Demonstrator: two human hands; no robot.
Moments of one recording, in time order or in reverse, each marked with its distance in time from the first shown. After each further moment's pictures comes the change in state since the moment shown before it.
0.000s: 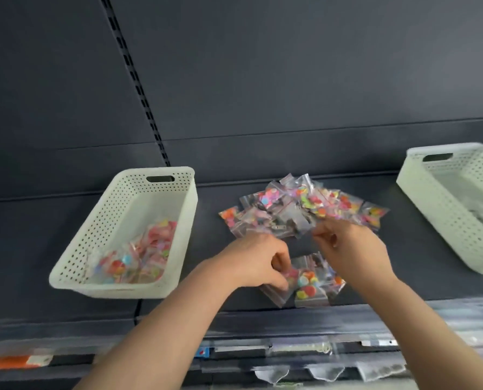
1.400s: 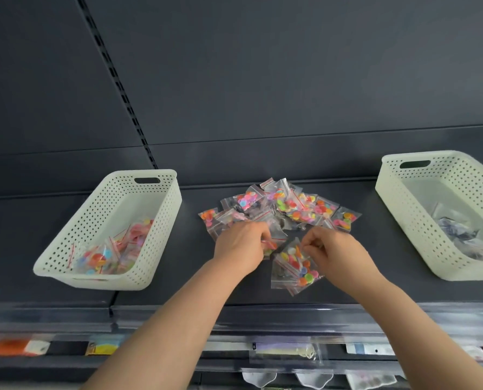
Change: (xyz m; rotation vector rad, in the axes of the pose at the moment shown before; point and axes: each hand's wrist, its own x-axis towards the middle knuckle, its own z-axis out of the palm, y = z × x) left_hand 0.047 0.030 0.034 0.089 0.411 -0.243; right_hand -0.002 0.051 -0.019 0.128 -0.187 -0.090
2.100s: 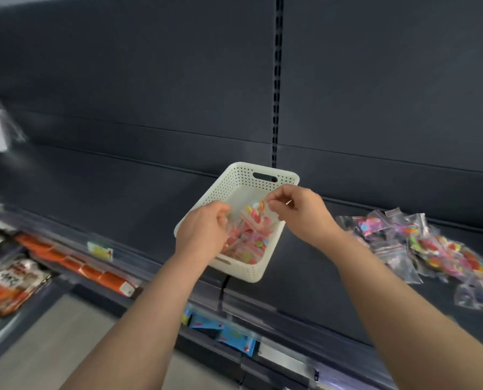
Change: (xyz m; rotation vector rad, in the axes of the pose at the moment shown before) left_hand -0.097 -0.195 -0.106 -0.187 0.415 -0.555; right_hand 0.100 -0.232 0.081 0.412 -0.164 -0.356
